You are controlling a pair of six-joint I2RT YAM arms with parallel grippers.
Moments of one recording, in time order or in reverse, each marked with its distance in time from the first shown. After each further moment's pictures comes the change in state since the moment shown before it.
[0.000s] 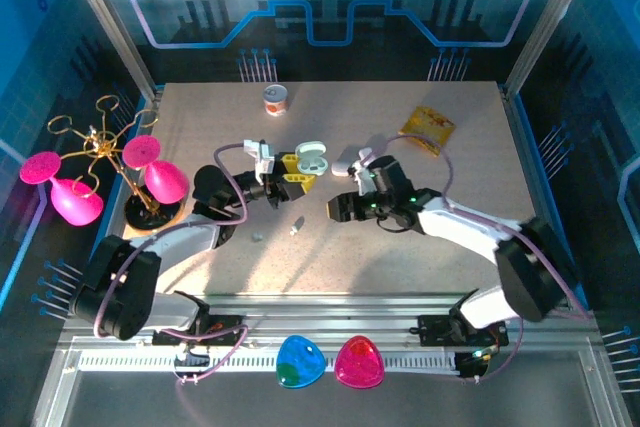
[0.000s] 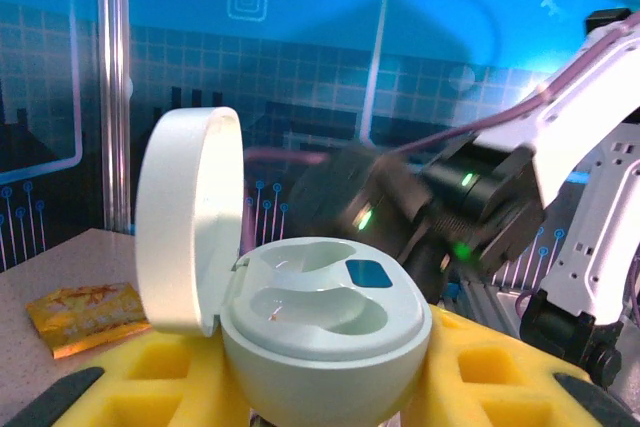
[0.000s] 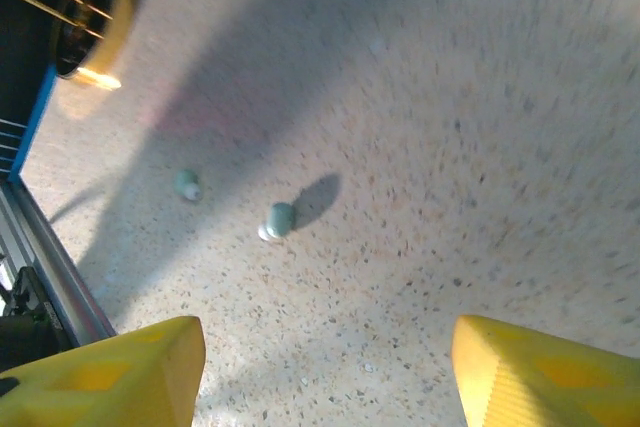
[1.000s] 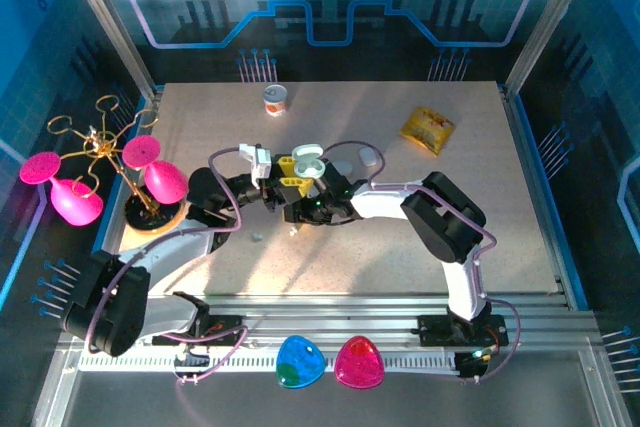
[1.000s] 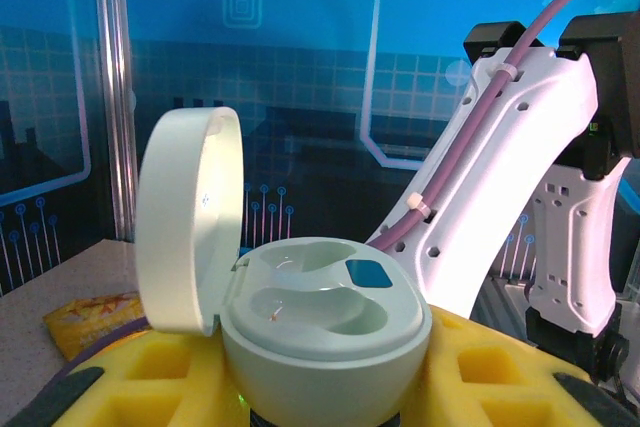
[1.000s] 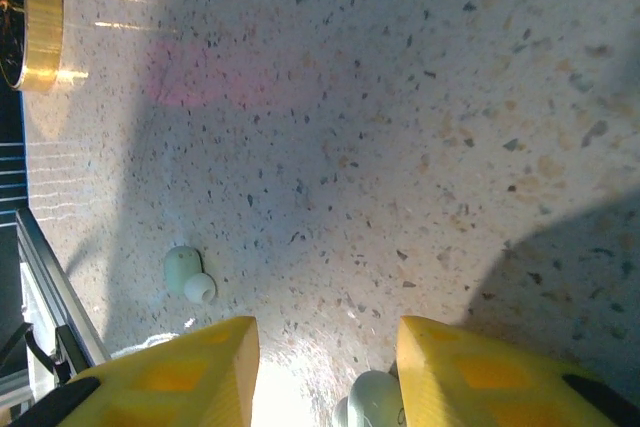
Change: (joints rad) left arm 0.000 -0.085 -0.016 -0.084 -0.001 0.071; right arm 0.167 0.534 0.368 0.079 -0.060 0.275
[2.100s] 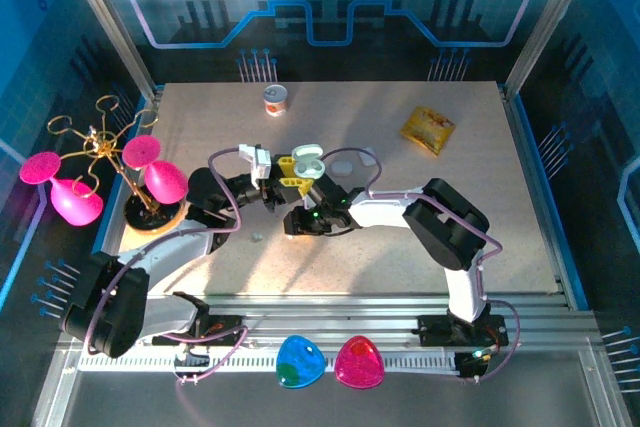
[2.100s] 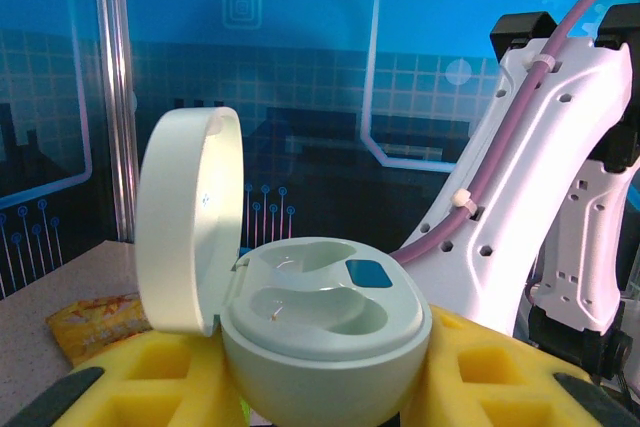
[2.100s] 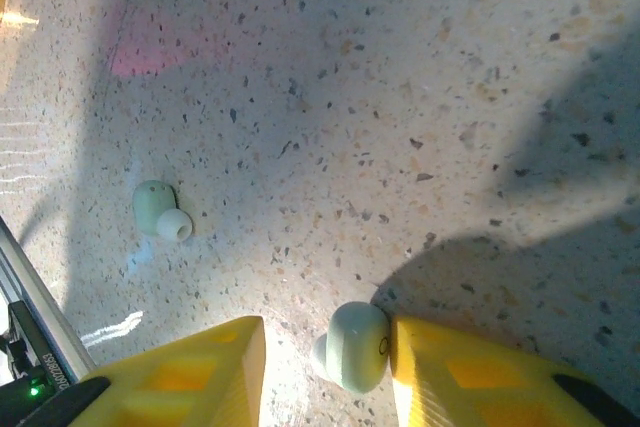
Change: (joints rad) left arm 0.000 -0.003 0.000 -0.006 0.000 0.003; right arm 0.064 -0.048 -0.046 -0.049 0.076 -0.002
